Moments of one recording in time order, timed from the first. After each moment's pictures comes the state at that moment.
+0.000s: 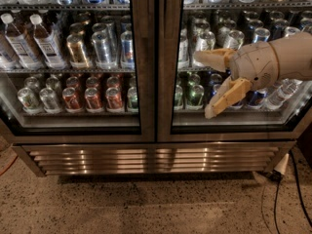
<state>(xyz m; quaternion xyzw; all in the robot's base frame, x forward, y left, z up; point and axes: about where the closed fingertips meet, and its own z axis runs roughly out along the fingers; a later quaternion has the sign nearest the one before) 0.507 -0.106 0.932 -0.59 0.57 0.37 0.44</state>
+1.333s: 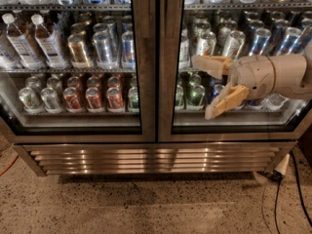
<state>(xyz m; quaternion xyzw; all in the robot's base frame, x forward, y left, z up) 0.507 -0.102 0.929 -0.54 0.52 0.45 0.48</state>
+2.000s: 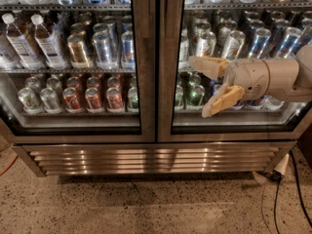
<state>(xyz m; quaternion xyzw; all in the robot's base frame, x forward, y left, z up) 0.511 -0.099 0.928 -0.52 0.51 0.48 0.49</state>
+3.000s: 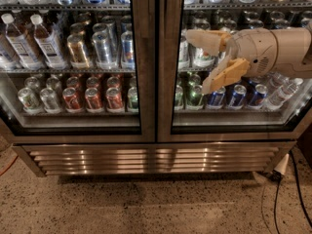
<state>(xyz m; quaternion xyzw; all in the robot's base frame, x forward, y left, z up) 0.508 -0.087 0.992 -0.53 0.50 0.48 0.49</state>
